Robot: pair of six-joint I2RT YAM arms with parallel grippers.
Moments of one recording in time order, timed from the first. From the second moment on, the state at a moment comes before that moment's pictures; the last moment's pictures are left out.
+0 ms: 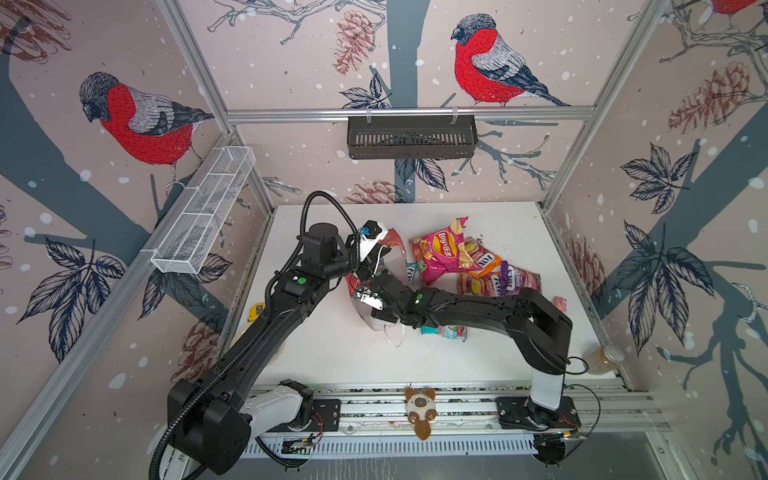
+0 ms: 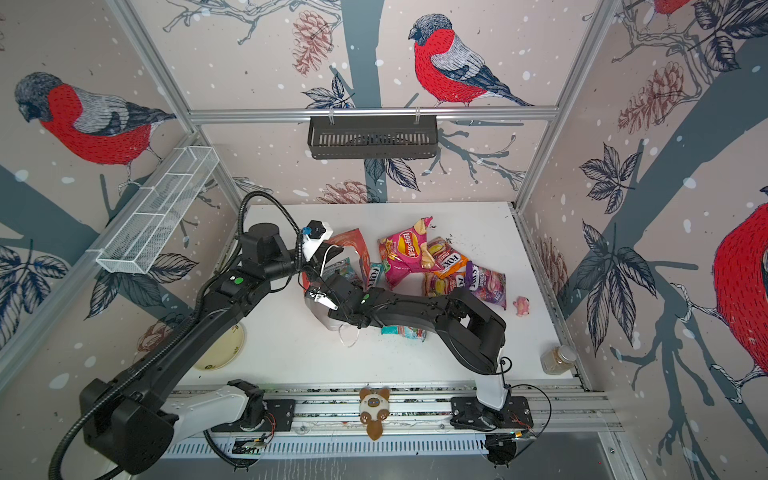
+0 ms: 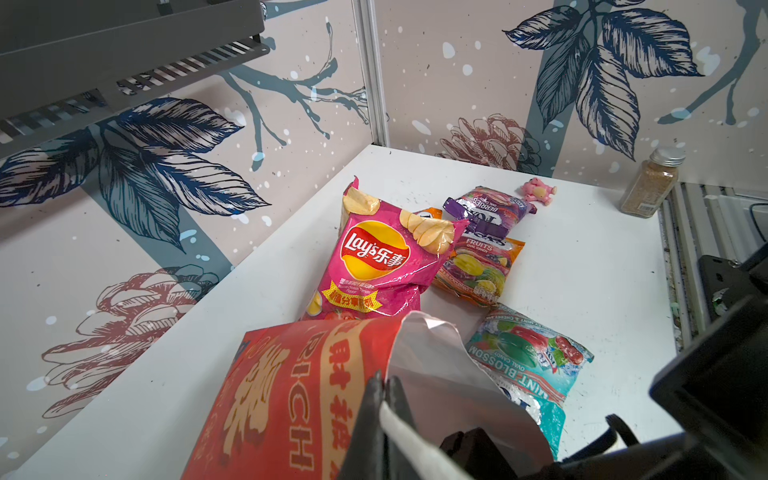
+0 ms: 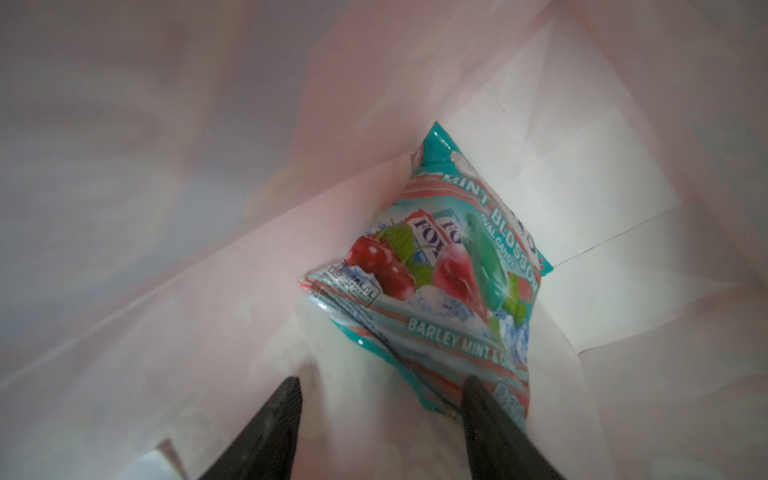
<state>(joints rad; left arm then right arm) -0.40 1.17 1.03 -0.19 0.60 0.34 1.09 1.93 1.31 -0.19 0.28 -0.45</state>
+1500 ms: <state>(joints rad) -0.37 1.21 1.09 -0.27 0.68 0.39 1.08 2.07 1.51 -0.18 0.39 -0.57</state>
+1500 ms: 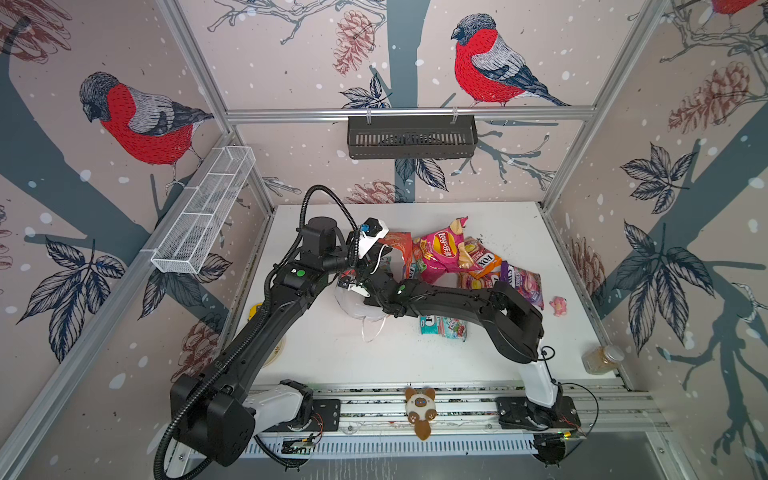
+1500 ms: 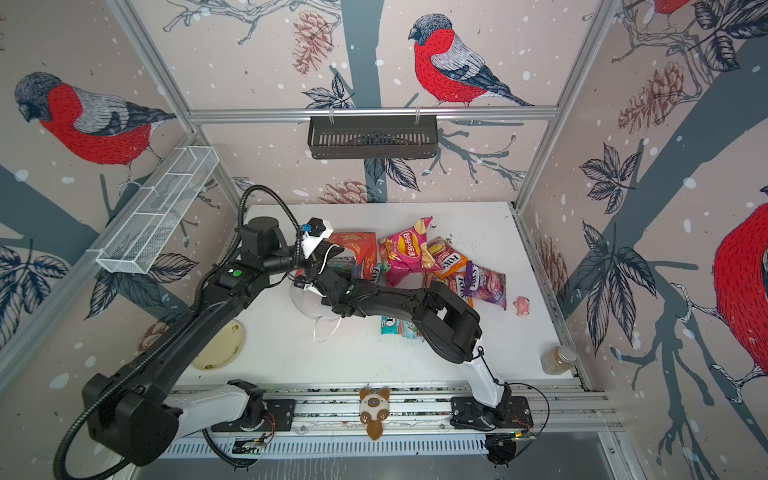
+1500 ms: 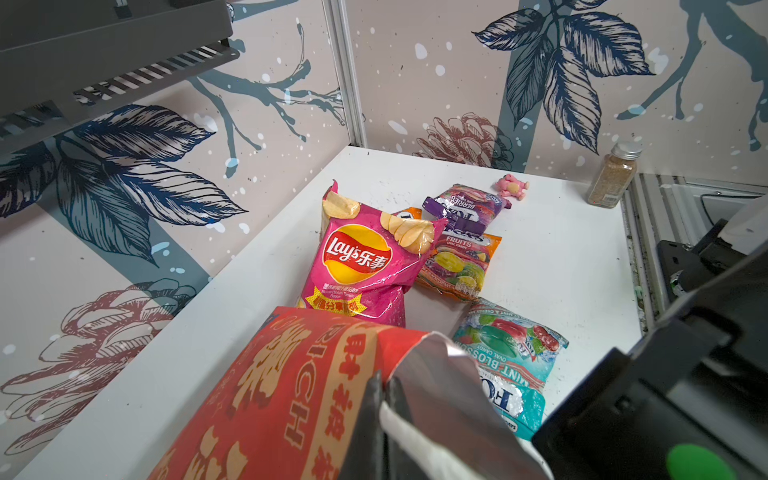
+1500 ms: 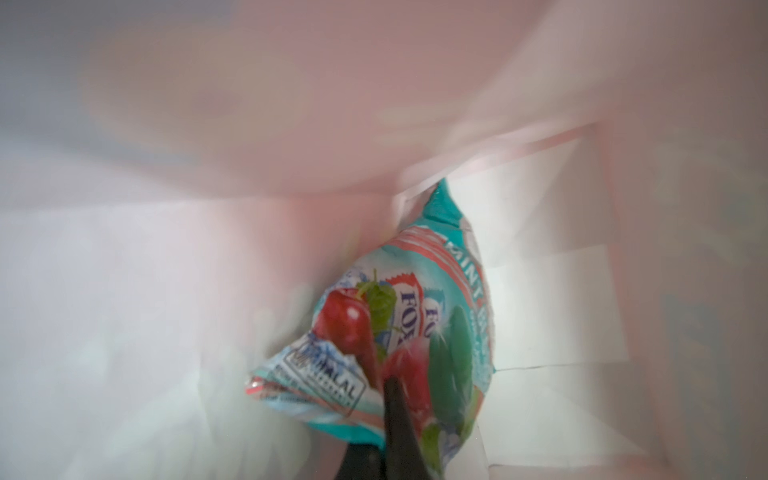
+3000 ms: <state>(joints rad) -0.35 1.36 1.25 -0.36 0.27 0.31 1.10 1.51 1.12 0.08 0.35 -0.47</state>
